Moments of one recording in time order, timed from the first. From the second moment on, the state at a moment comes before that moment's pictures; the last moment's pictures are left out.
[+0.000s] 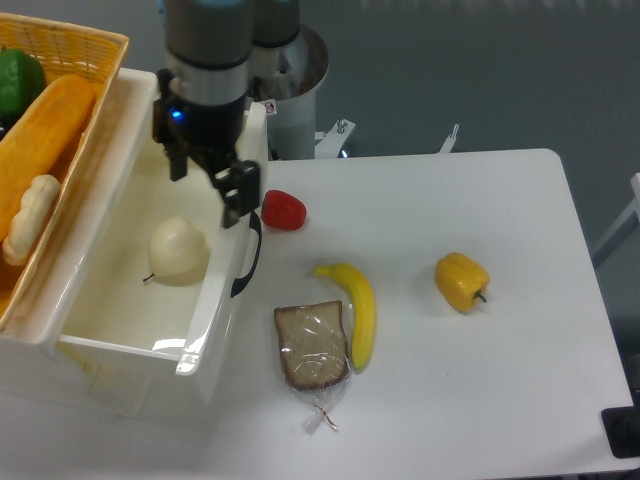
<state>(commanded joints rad) 2.38 -1.64 -1.45 -1.41 1.35 0.97</state>
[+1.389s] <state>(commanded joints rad) 2.71 -2.07 -1.42 -1.25 1.57 1.29</state>
